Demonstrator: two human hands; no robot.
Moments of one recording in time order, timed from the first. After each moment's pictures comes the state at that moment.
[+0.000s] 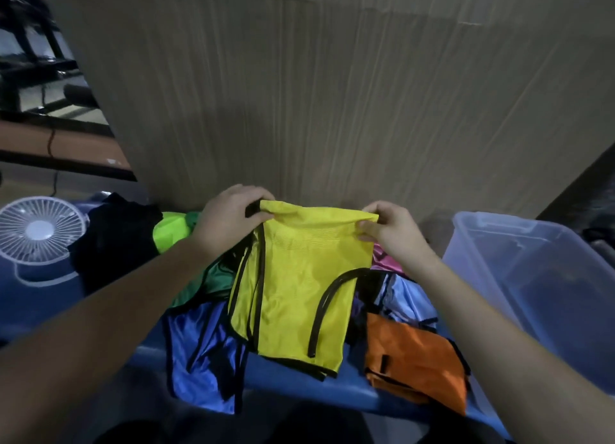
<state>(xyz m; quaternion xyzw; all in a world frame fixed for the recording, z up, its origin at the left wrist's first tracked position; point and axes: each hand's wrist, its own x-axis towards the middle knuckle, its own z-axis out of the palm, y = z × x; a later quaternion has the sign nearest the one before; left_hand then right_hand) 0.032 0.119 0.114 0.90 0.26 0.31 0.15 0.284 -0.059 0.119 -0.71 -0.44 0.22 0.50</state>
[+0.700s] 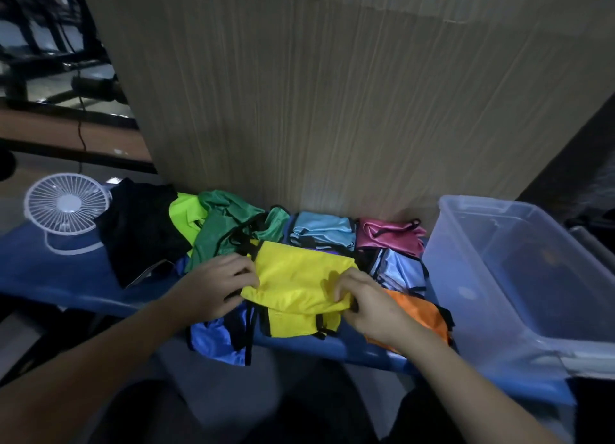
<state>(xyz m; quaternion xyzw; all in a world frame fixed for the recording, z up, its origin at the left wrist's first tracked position) -0.076 0.048 0.017 0.98 0.06 0.19 0.01 0.197 -0.163 0.034 -0.70 -0.66 0.15 0.24</state>
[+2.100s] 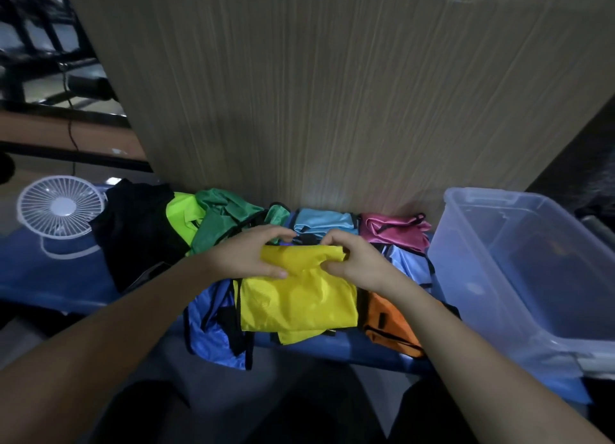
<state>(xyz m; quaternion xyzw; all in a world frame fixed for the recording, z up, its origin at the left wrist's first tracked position) -0.001 0.059 0.072 0.93 0.20 0.04 0.31 0.204 -0.104 0.075 -0.67 -0.60 0.26 0.36</state>
